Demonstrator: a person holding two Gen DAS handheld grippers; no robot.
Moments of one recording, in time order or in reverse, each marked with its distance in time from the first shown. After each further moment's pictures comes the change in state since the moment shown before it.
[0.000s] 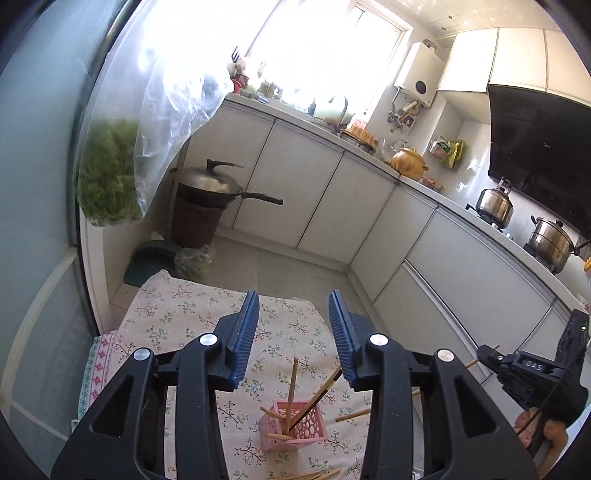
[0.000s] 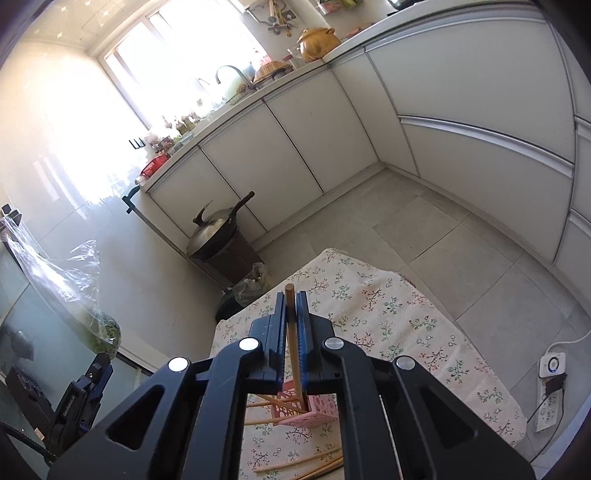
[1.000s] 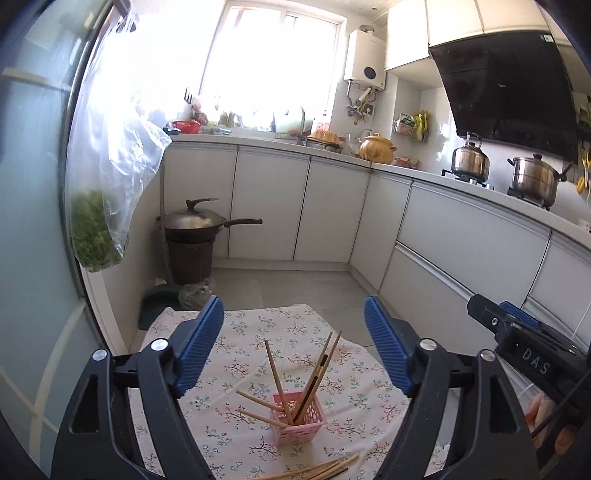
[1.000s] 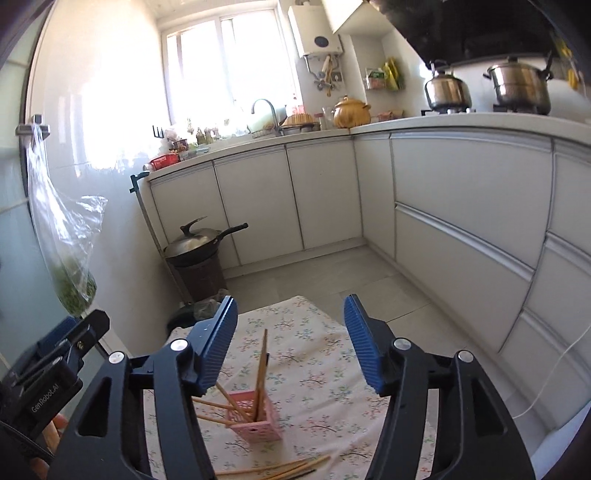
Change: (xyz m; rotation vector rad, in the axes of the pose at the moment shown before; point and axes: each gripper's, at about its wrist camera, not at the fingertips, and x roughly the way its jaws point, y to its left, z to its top) left arm -0.038 -0.083 -0.036 0.280 -0.075 0.041; right arm -0.072 0.060 -0.048 -0.347 -0.237 -0.179
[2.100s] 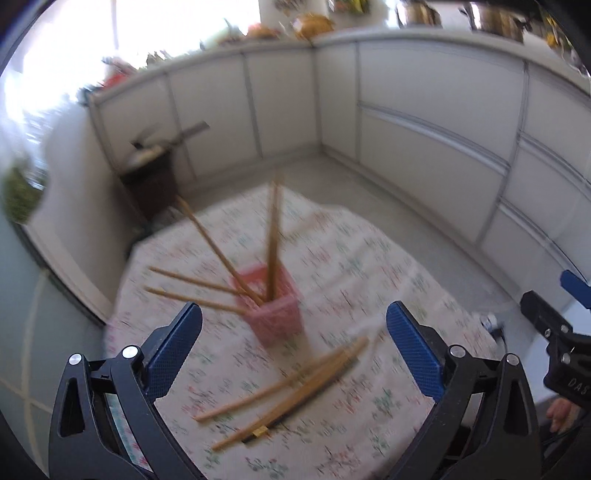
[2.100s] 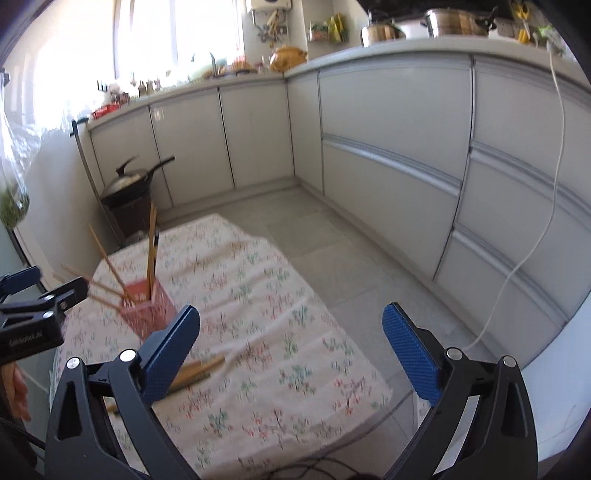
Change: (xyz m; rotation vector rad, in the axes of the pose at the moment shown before) left arm 0.062 -0.065 -0.127 0.322 0.458 -0.077; right arm -0.025 -0.107 -0.142 0.032 0.206 -0.209
